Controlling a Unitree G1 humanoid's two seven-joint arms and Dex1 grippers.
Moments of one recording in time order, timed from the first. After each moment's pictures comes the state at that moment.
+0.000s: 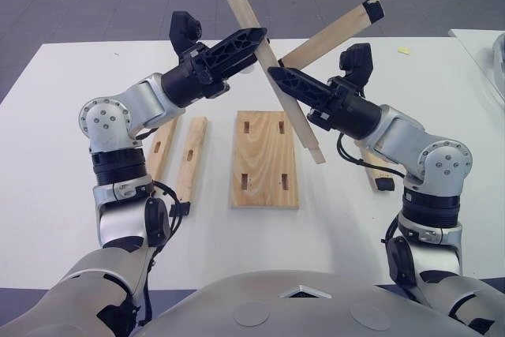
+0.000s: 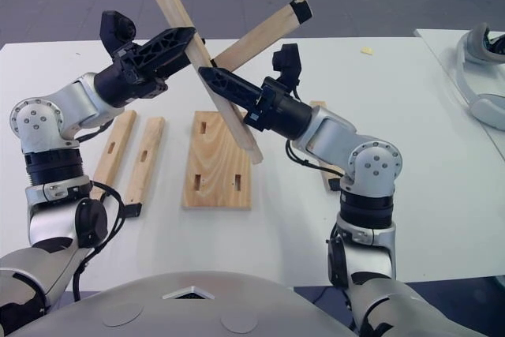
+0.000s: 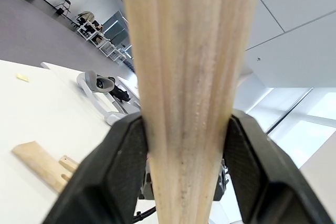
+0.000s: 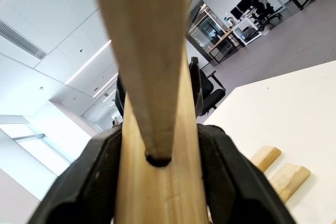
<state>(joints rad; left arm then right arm) -0.62 0.28 0.32 0.11 -1.45 1.24 -0.49 -0.37 -0.27 -0.12 -0.28 1.61 1.01 0.14</state>
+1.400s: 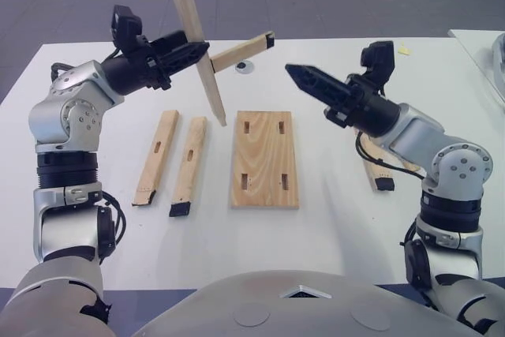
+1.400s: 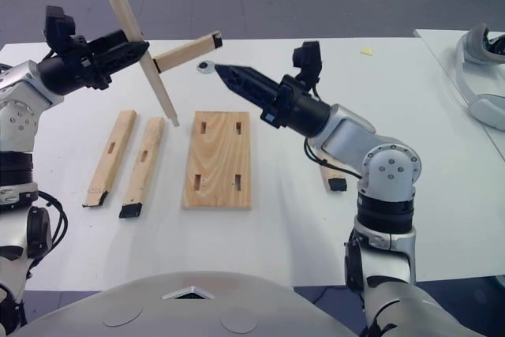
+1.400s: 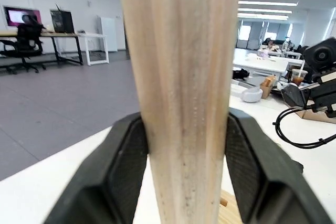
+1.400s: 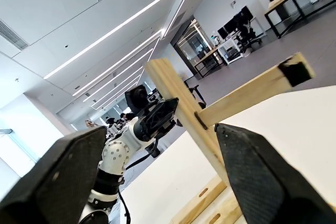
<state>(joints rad) -0.56 0.59 0.19 0.19 -0.69 0.47 -1.02 -0.39 -0.38 -0.15 -0.29 1.49 0.92 0.25</state>
